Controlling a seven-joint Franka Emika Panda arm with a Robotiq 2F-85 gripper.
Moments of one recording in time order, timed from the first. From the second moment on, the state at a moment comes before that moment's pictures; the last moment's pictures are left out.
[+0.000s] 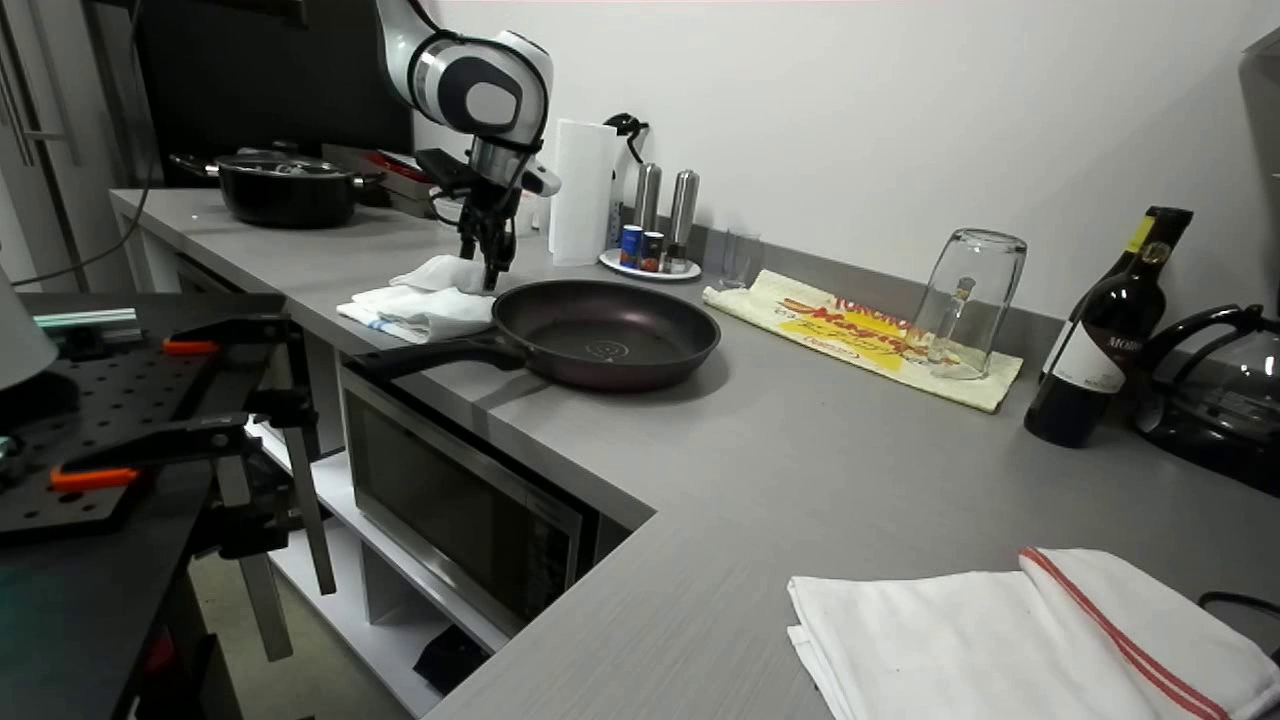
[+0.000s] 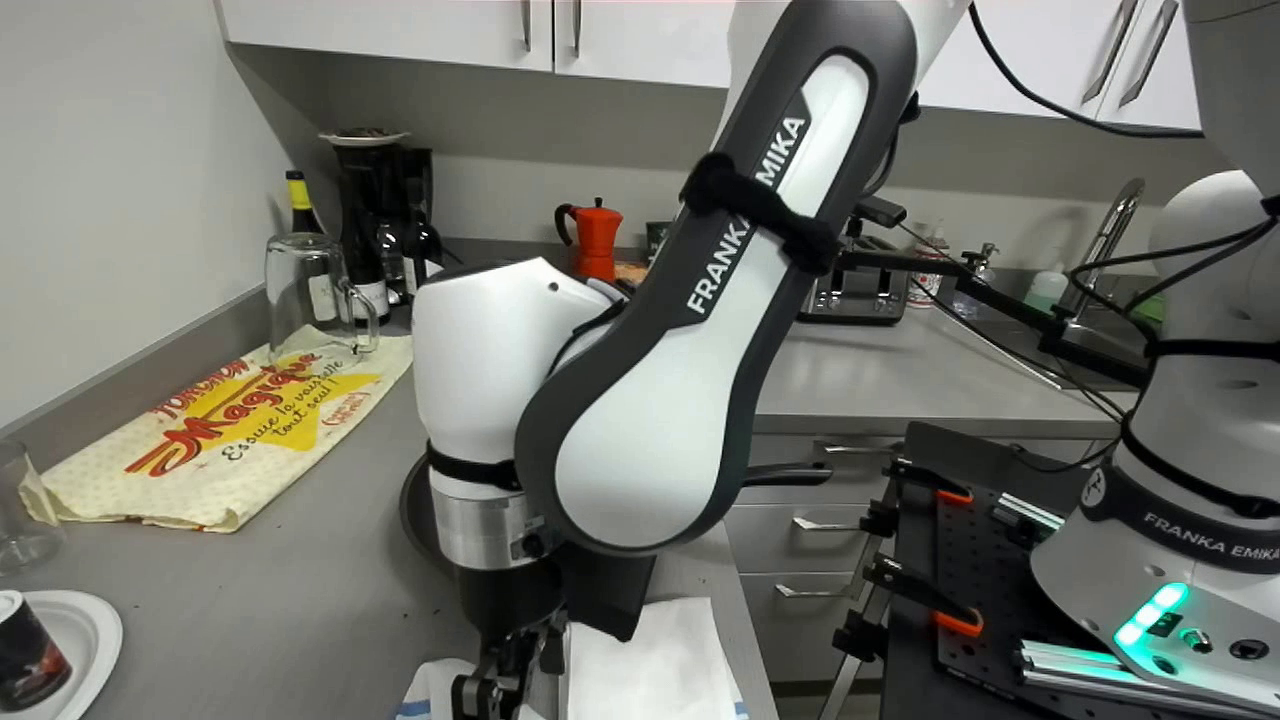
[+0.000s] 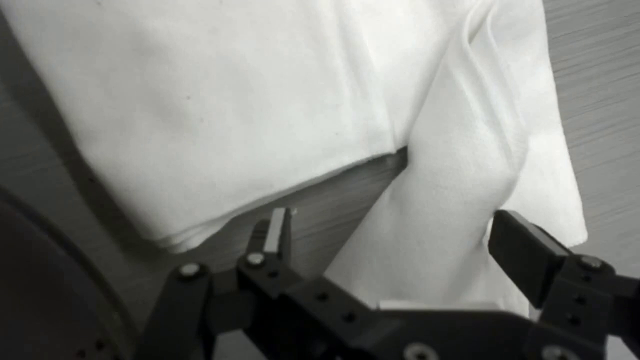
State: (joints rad) arm 0.36 0.61 0.25 -2.10 0.09 2.63 0.22
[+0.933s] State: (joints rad) arm 0.37 0.66 0.28 -2.05 0.13 2.59 0.22
